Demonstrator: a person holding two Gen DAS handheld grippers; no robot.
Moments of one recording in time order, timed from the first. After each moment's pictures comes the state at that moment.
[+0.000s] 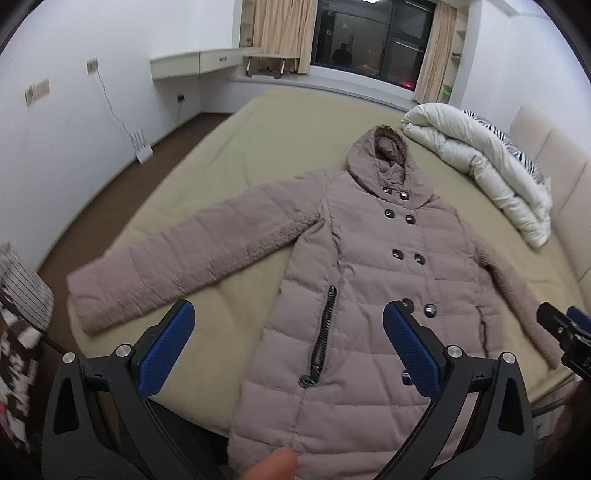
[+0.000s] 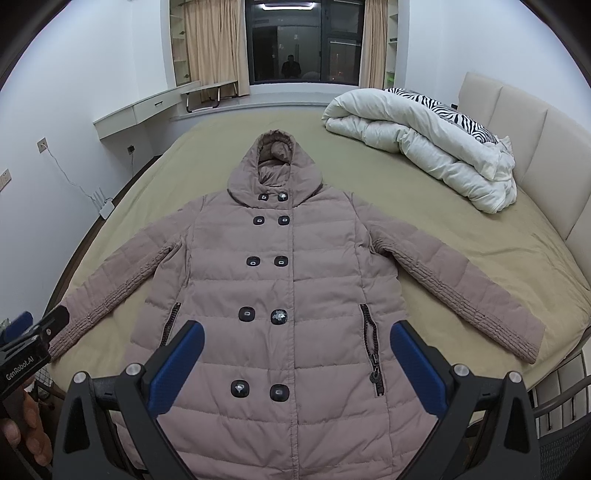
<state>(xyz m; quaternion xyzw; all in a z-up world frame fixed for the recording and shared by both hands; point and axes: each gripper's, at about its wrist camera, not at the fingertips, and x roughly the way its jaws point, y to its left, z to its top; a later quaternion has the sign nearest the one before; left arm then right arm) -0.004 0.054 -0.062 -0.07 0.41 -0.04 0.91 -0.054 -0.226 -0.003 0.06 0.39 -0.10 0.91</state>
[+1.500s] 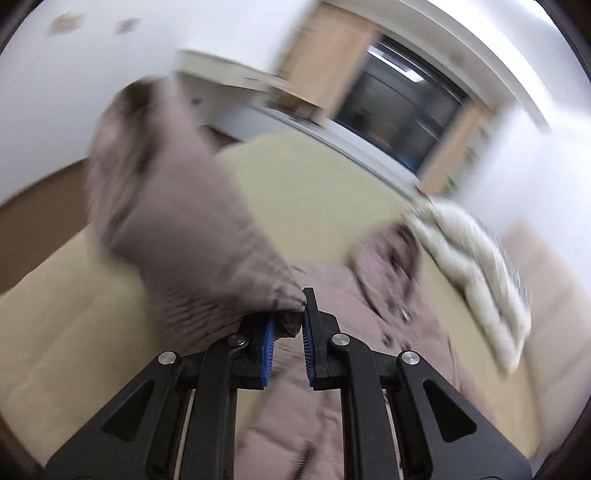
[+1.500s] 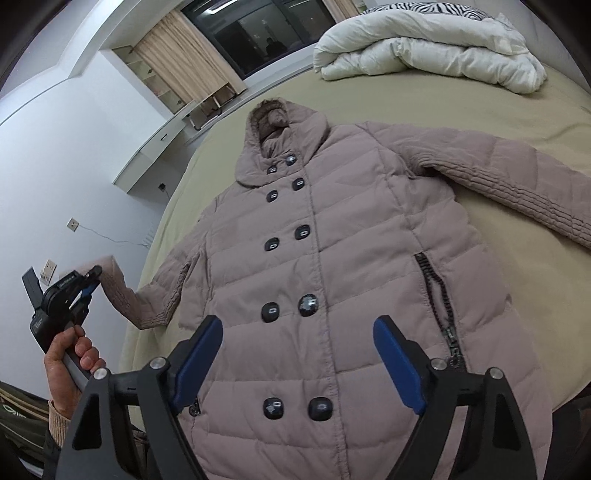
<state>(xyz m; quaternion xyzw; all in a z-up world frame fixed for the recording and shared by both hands) 0.139 0.133 -0.120 -0.18 0.32 -0.07 0.93 -0.019 -0.320 -0.101 0.29 0.41 -0.02 0.87</state>
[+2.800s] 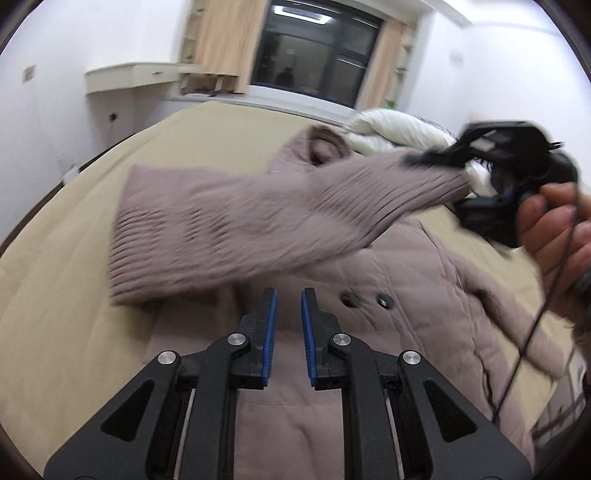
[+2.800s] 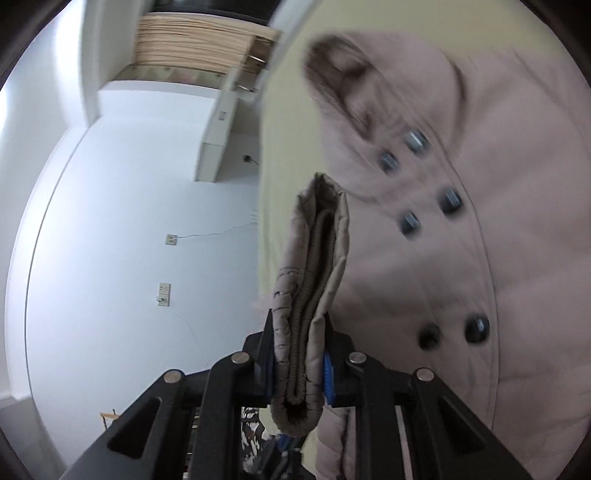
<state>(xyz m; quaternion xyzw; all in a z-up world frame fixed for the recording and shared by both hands) 0.088 0.007 -0.187 -0.08 0.35 -0.13 0.93 0.240 -0.335 -0.094 0.49 0.43 0.21 0.73</state>
